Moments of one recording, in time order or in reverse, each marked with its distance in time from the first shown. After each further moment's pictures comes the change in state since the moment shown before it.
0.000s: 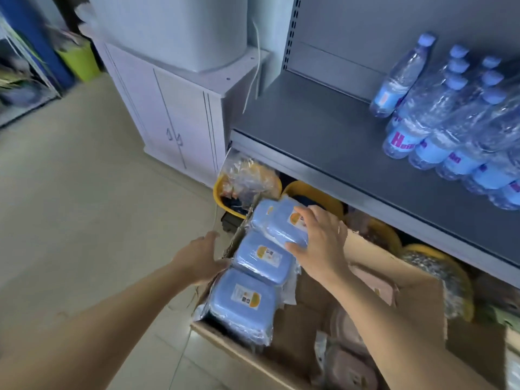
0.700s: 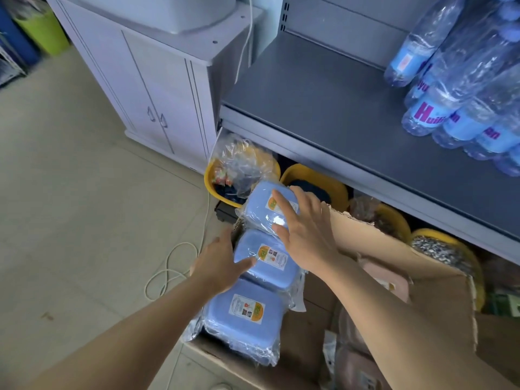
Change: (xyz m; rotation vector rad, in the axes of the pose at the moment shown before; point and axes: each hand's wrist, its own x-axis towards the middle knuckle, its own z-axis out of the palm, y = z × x) left_hand 0.059 0.010 0.057 -0.187 0.075 -0.009; right_hand 0.048 0.005 0.061 -0.198 -0.081 -0.151
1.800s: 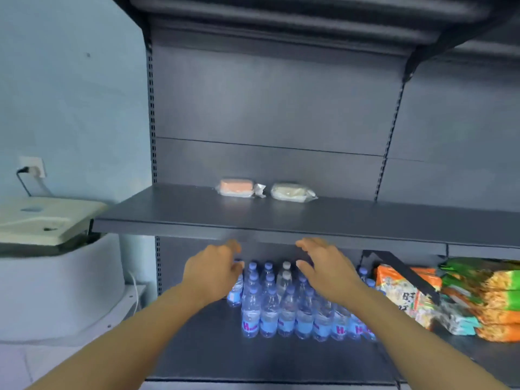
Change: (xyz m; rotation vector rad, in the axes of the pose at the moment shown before) left_hand -0.243 0.392 -0.296 0.356 0.528 0.901; right_hand -0.187 0.075 -0.515 0.025 0.511 0.383
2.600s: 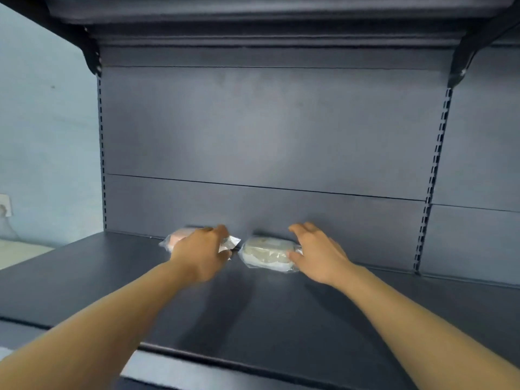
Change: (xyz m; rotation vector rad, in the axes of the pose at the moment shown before) left_hand 0.299 0.077 0.036 0.159 0.148 -0.150; right_hand 0.291 0.186 -0.025 -0.038 0.024 -0.193
